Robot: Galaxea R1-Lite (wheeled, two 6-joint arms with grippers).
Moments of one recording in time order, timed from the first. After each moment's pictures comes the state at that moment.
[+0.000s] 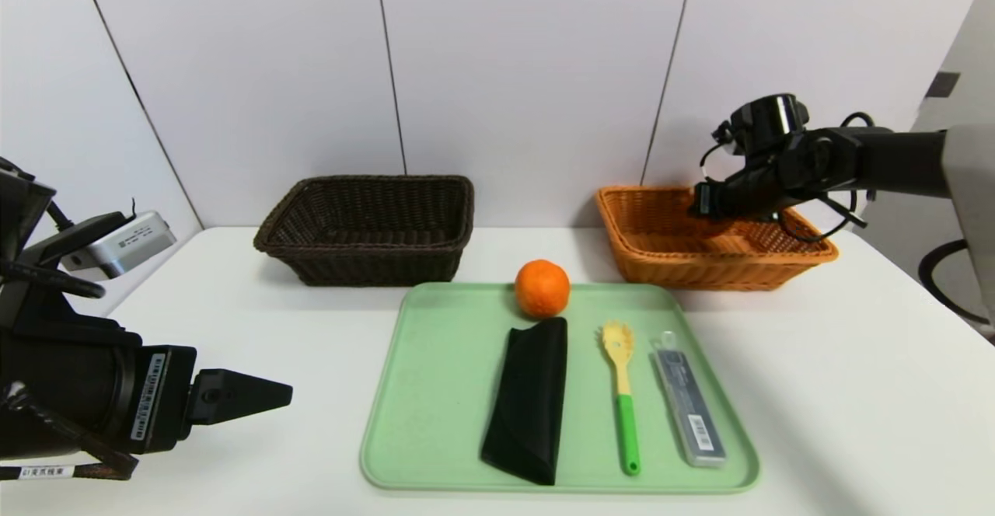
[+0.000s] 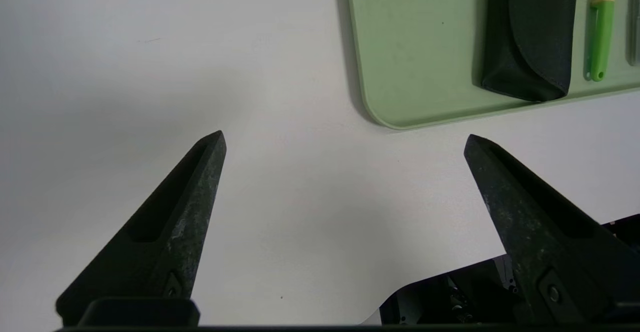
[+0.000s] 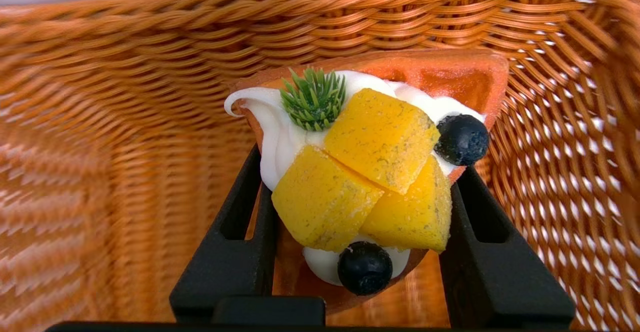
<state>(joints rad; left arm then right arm) -0.44 1.20 -1.00 0.58 -0.04 -0.38 0.06 2.28 -1.96 0.36 -0.12 0.11</state>
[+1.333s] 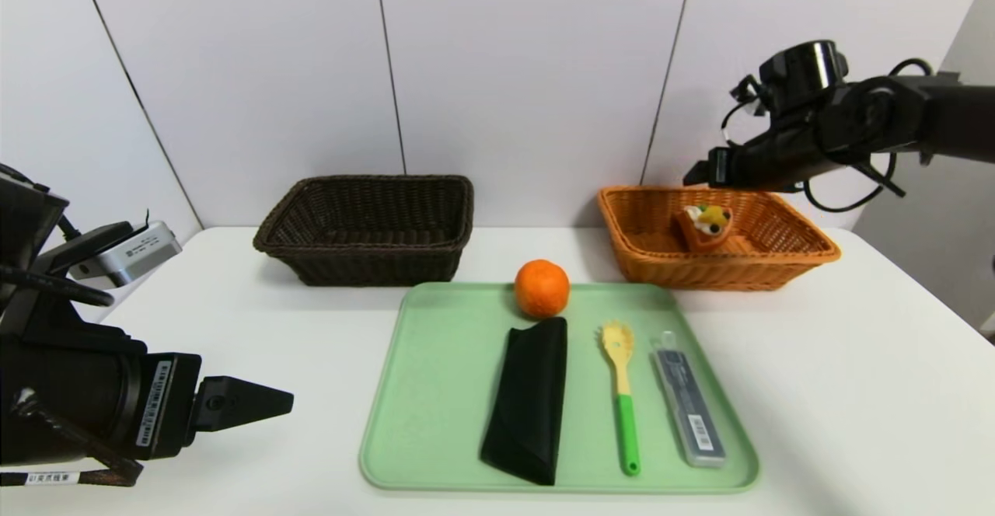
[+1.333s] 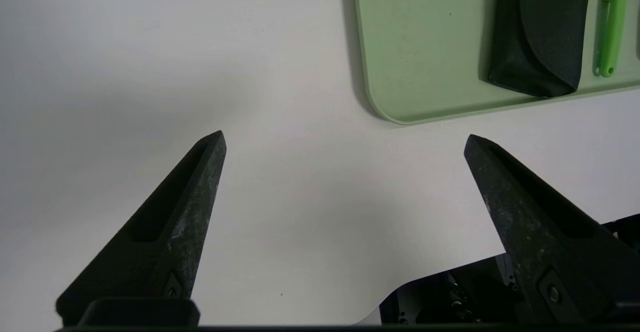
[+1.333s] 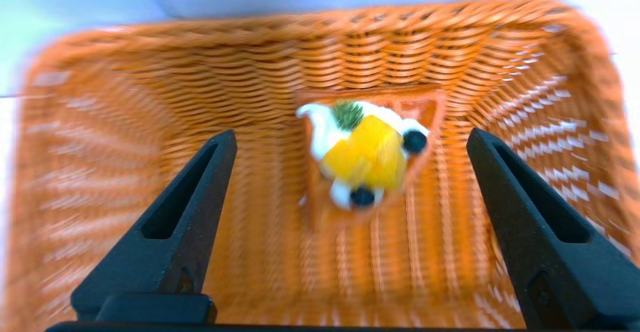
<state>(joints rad) -0.44 1.21 -0.98 0.59 -0.04 -0.39 0.09 2.14 -1.96 0.44 -0.09 0.11</state>
